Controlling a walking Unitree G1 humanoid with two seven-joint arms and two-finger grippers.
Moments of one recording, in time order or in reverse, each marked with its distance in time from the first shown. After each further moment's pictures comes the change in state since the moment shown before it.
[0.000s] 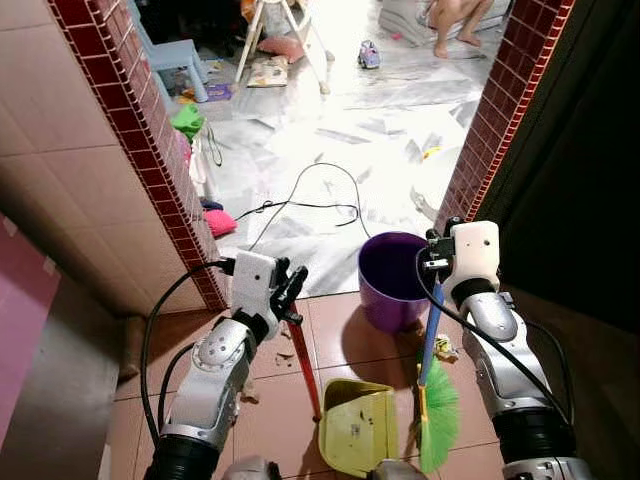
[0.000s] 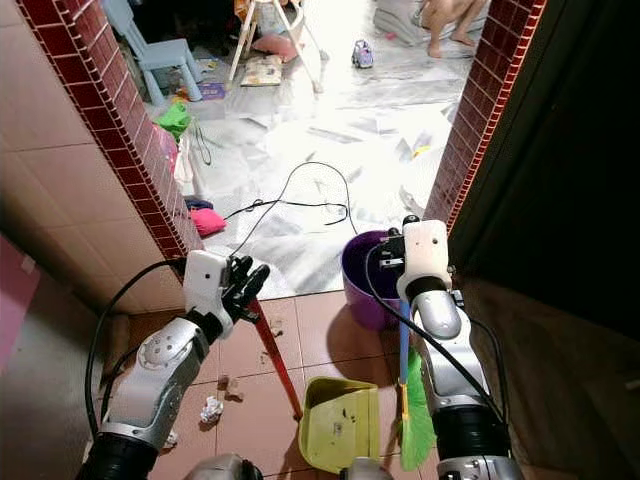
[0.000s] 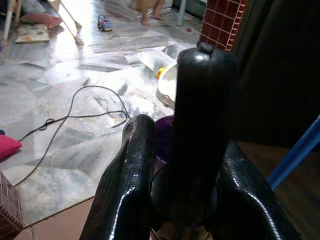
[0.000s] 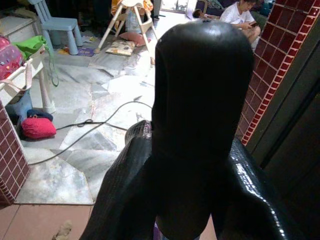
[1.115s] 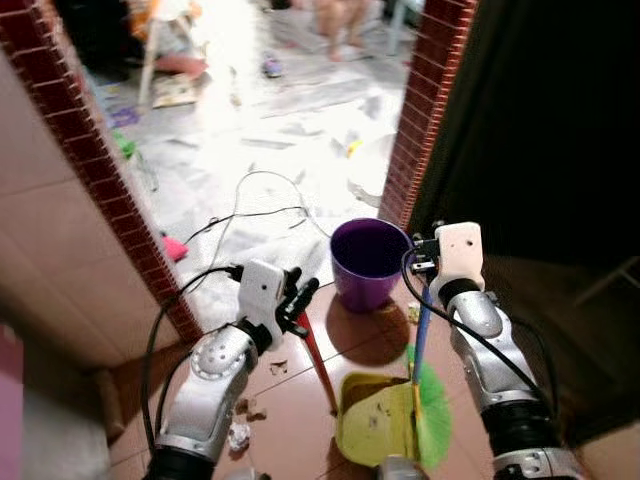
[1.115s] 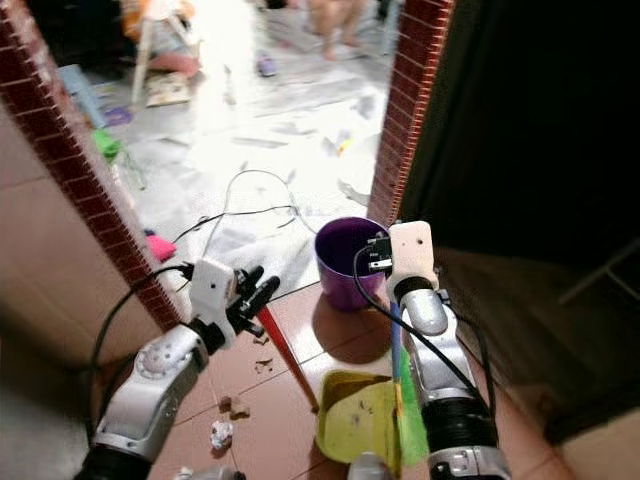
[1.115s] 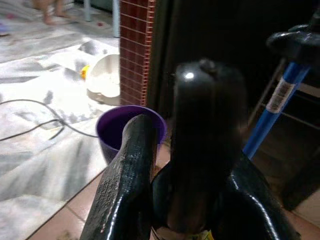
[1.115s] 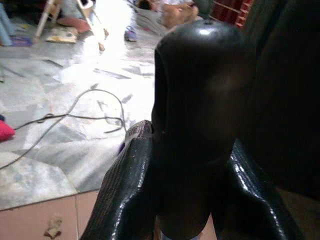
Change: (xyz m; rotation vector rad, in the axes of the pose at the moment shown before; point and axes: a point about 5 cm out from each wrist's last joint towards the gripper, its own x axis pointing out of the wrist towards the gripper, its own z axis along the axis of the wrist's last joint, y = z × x) left arm -0.006 -0.017 -0.004 0.015 0.021 -0.121; right arm 0.007 0.008 -0.007 -0.012 0.051 0.023
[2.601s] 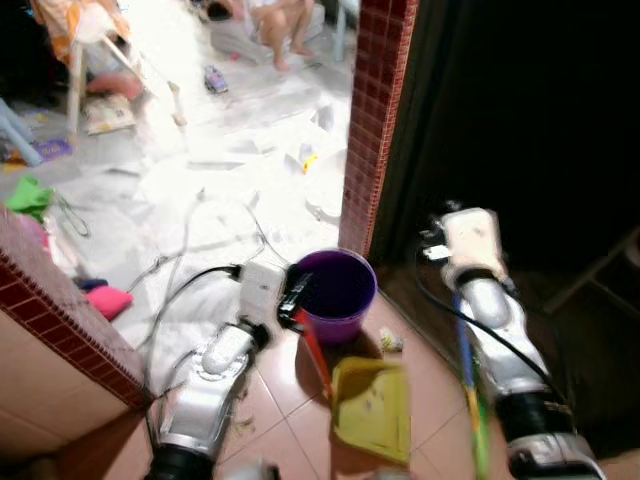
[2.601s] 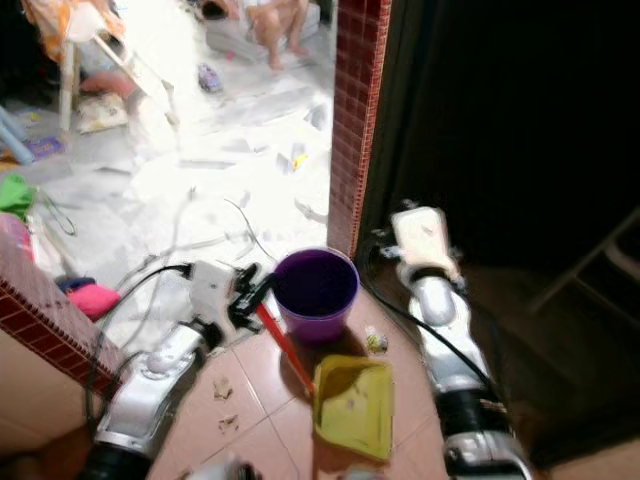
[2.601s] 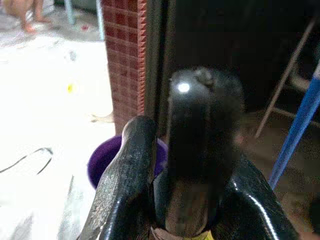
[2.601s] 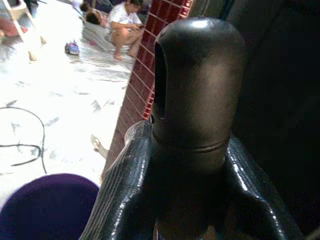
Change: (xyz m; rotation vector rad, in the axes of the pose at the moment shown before) left arm -0.004 0.013 -0.005 0.031 0.002 0.092; right arm 0.007 -0.011 0.020 -0.186 -0.147 -0.050
